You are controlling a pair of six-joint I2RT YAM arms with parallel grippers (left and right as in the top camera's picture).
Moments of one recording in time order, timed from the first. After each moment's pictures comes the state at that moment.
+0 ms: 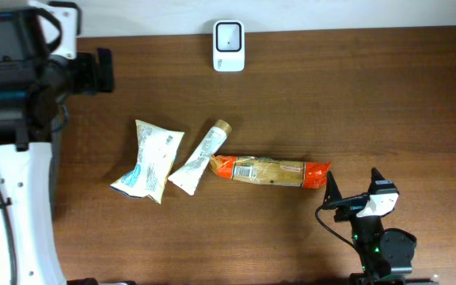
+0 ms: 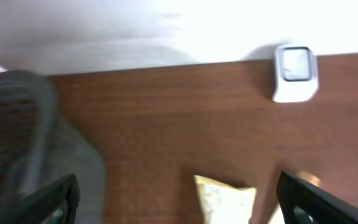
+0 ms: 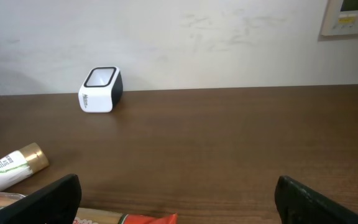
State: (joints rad) left arm 0.08 1.54 1.97 -1.10 0.02 0.11; right arm -0.03 0.01 0.01 -0.07 -0.10 0.07
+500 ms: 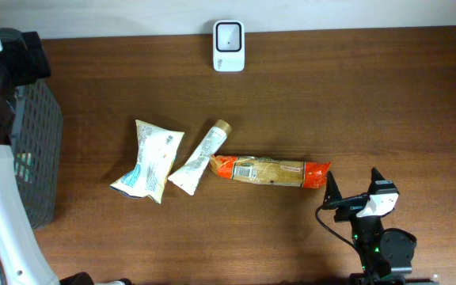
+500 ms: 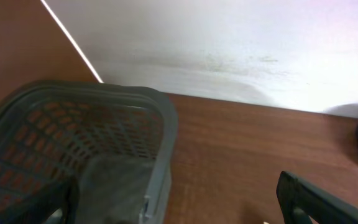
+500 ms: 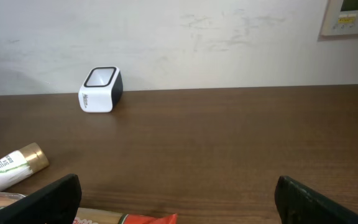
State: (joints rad) left arm 0.30 1.54 1.97 -0.95 -0.03 0.11; right arm -0.03 0.01 0.01 -0.07 -0.10 0.07
